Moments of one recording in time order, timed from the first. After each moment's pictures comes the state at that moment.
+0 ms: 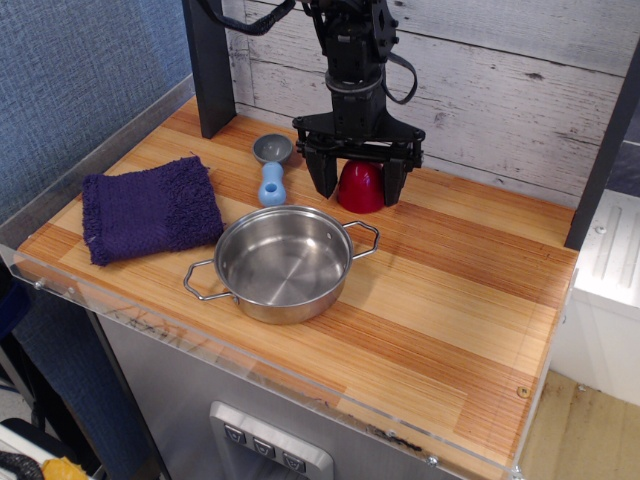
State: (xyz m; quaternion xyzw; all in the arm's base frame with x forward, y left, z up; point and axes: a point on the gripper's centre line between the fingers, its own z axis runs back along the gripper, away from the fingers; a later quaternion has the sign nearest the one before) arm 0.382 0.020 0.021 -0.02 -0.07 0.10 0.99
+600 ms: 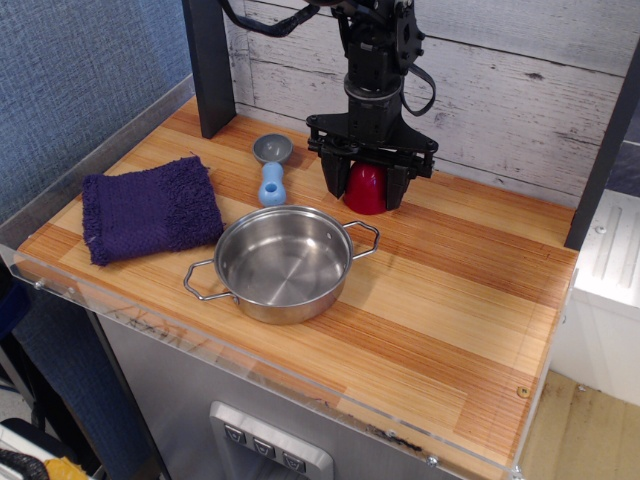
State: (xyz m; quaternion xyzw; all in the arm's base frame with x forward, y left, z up) arm 0.385 0.015 0.021 0.02 -0.09 0.07 0.99
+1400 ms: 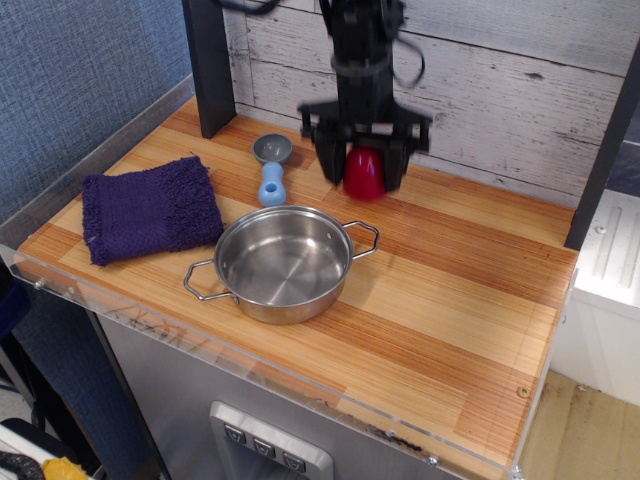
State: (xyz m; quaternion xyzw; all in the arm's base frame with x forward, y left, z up) arm 0.385 0.019 0.053 -0.03 -0.08 0.09 0.99
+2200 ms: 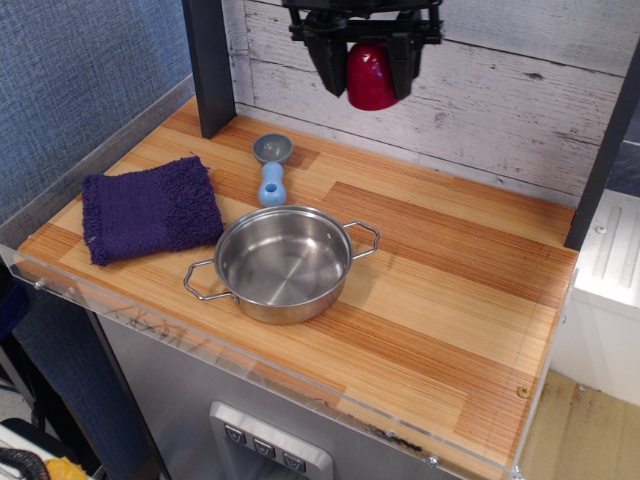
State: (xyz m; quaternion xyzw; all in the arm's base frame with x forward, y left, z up) arm 0.359 0.000 0.138 -0.06 -0.13 0.04 0.99
